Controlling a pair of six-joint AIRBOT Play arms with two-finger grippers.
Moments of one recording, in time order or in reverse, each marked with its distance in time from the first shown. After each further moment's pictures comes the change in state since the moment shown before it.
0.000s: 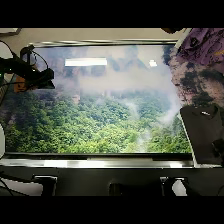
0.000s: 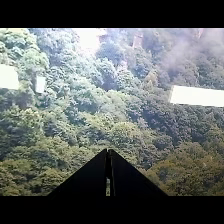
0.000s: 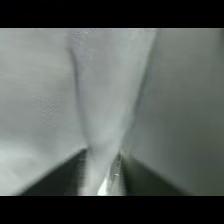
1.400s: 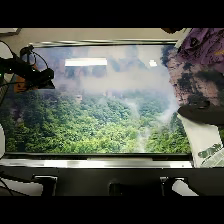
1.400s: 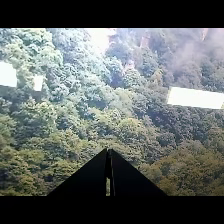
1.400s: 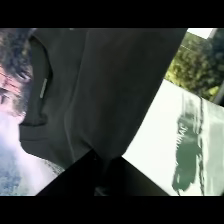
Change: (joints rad) left arm 0.000 0.000 0.000 0.000 -0.001 -0.026; right arm 0.000 -0.243 0.799 0.316 -0.174 -0.234
